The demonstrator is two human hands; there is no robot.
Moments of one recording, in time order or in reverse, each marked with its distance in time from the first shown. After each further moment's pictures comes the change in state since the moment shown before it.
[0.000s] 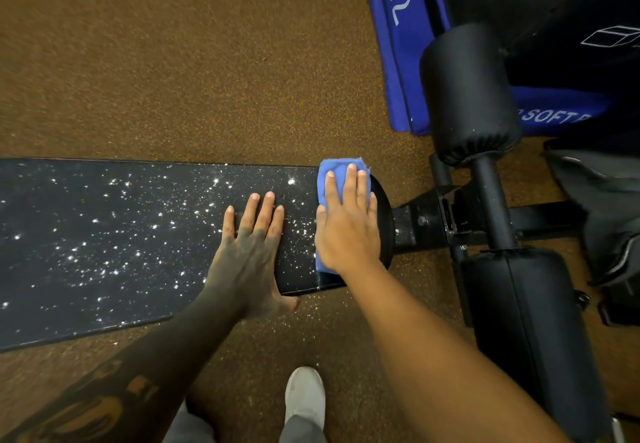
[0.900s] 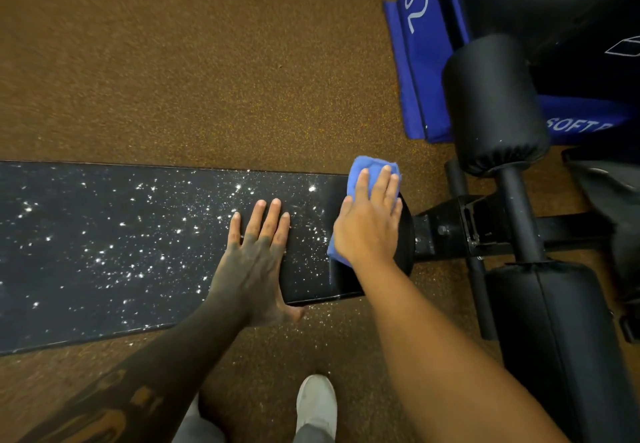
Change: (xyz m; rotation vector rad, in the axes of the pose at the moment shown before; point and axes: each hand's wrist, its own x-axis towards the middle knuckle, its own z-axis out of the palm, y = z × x) left_hand -0.008 -0.023 0.001 -0.017 -0.033 0.007; right_hand 0.019 -0.016 -0.004 0.072 0.066 0.225
